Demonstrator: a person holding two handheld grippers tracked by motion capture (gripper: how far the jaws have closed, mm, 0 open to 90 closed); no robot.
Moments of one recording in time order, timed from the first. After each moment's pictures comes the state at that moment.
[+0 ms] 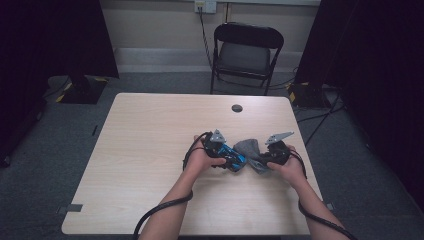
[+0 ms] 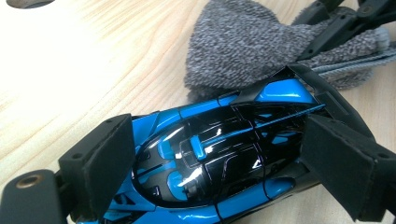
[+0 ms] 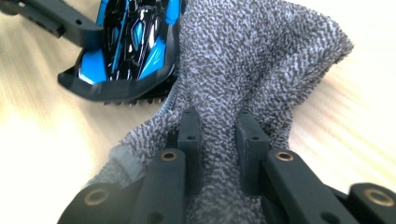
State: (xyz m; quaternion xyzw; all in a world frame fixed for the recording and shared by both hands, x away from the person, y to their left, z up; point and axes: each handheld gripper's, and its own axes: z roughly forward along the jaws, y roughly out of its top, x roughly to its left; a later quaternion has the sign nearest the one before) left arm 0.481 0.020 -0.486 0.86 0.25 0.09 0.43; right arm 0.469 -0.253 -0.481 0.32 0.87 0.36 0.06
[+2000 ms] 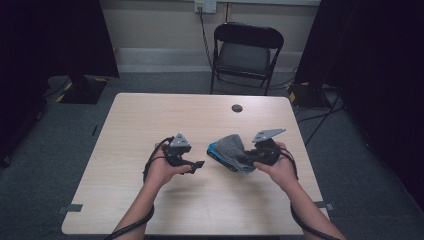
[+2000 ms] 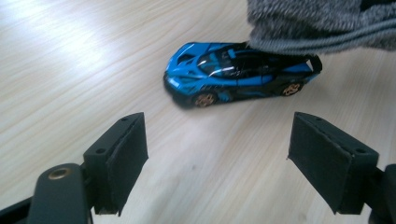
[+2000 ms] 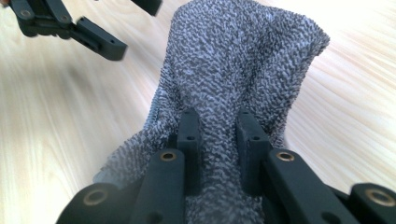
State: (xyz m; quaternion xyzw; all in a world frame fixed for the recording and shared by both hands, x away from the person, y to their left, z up) left arm 0.424 0.129 -0.452 0.83 0.32 0.11 0.44; right arm 0.429 -0.187 -0.415 0.28 0.87 0.41 0.07
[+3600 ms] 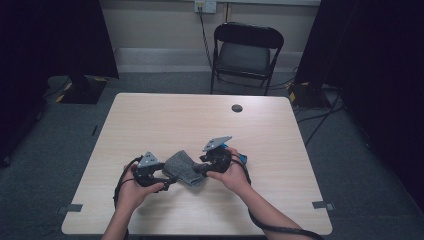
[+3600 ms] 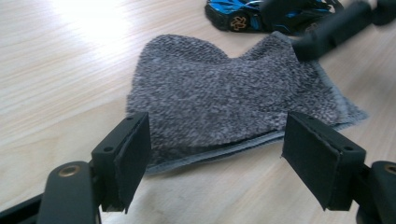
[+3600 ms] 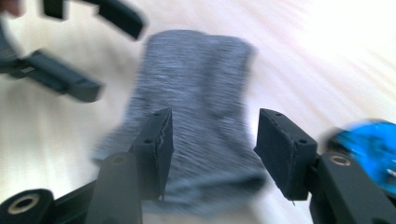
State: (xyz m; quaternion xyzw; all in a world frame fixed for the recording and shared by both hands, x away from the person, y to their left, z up) left arm 0.370 0.196 -0.474 0.81 0.38 0.12 0.43; right arm 0.429 -0.065 -0.453 0.25 0.88 0.40 0.05
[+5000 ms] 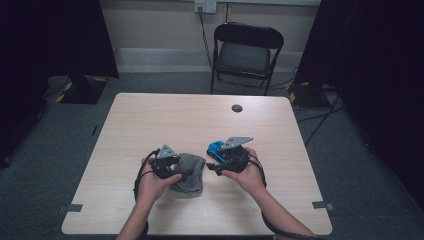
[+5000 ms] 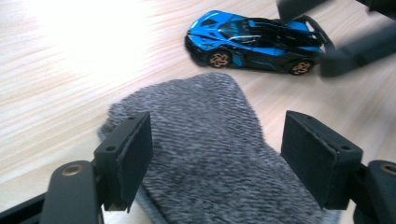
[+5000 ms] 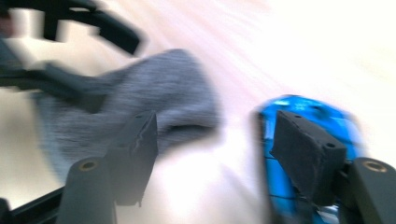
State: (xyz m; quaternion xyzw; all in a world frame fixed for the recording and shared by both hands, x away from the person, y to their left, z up) left arm 0.387 0.147 -0.464 0.80 0.40 0.11 0.43; right arm 0.426 -0.112 -0.446 0.28 0.85 0.43 0.10
